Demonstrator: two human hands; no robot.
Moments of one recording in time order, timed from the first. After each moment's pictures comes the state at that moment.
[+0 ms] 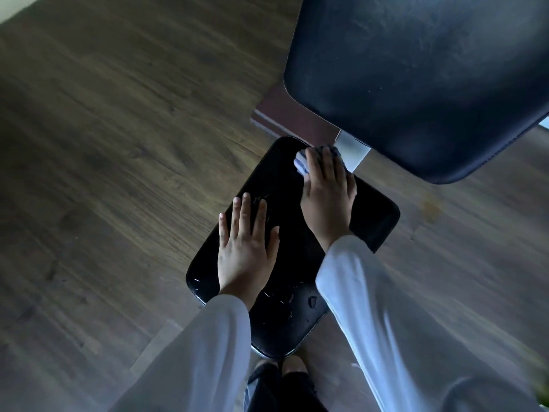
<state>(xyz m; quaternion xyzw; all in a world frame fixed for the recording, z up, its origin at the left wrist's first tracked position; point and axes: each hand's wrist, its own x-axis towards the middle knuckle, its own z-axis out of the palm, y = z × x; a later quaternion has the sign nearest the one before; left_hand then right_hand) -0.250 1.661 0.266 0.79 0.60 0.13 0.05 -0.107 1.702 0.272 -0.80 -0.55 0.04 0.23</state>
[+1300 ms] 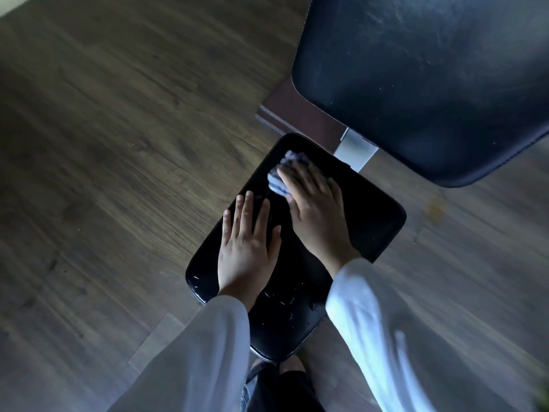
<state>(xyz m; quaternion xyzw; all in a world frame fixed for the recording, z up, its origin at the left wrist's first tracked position) -0.250 1.660 0.263 0.79 0.59 0.15 0.05 -0.114 1.684 0.268 -0.69 -0.70 0.04 0.18</state>
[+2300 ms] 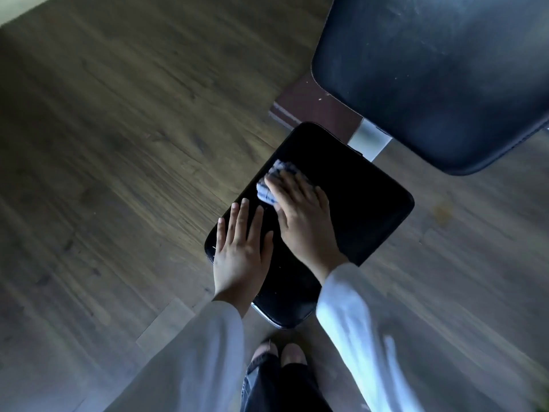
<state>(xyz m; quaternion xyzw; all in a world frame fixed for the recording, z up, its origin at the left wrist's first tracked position) -0.285 1.620 0.268 0.77 0.62 0.16 0.04 -0.161 1.650 0.273 -0.67 -0.72 0.05 0.19</state>
